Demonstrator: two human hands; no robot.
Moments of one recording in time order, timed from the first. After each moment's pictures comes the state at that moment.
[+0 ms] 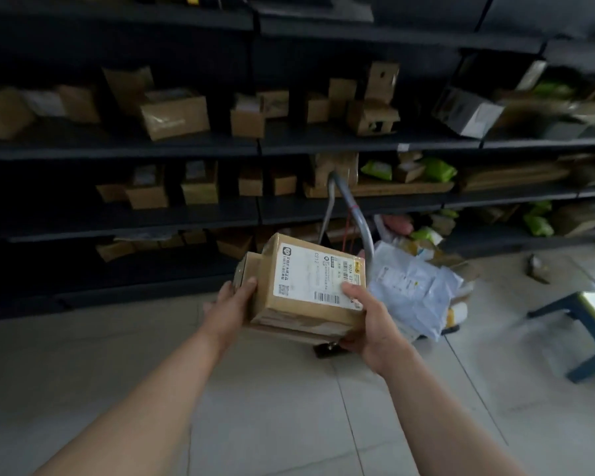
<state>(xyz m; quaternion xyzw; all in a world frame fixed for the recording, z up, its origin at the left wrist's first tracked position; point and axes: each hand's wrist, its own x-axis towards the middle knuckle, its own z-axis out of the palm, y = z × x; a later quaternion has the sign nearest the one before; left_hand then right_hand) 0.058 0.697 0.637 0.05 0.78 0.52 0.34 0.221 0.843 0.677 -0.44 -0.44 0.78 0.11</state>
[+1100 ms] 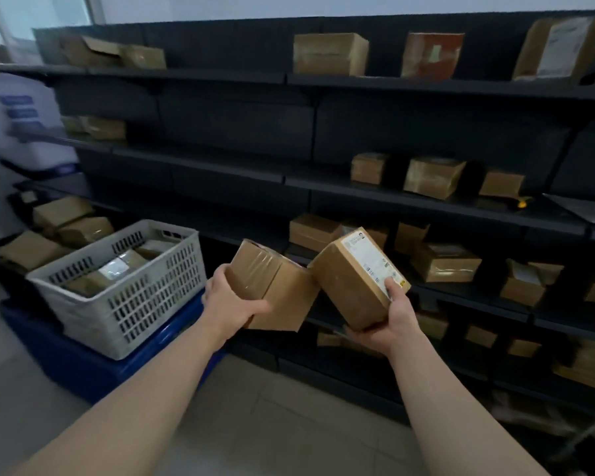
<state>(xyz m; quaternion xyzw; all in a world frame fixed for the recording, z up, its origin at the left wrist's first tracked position) -0.235 0.203 0.865 -0.03 0.85 0.52 -0.02 -0.187 0.464 0.867 -0.33 -0.37 0.87 0.03</state>
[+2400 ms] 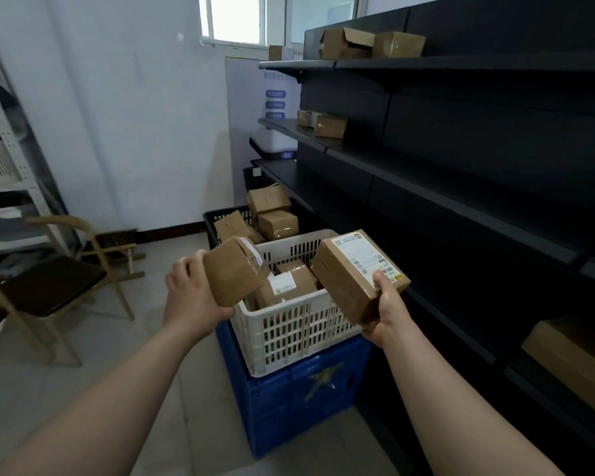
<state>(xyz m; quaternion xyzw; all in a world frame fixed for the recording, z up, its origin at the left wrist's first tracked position) -0.404 -0.131 0.833 -0.32 0.89 0.18 -0.26 -0.563 0.114 0.841 -0.16 -0.56 0.78 -0.23</state>
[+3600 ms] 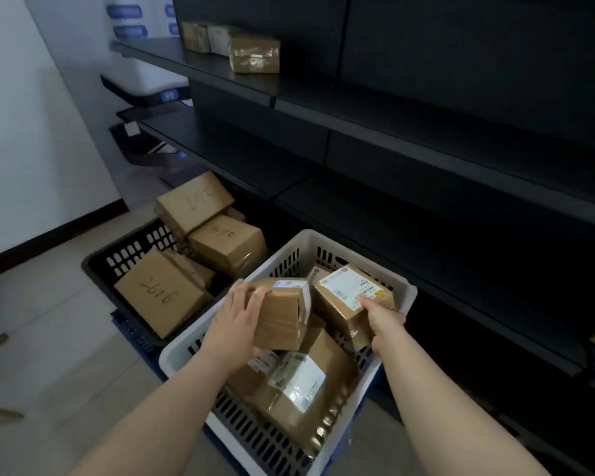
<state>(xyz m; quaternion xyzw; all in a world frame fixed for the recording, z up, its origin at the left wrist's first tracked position) -0.769 -0.346 0.720 0.04 0.99 0.12 0.02 -0.829 -0.095 0.726 -0.46 -0.57 0.67 -0.09</state>
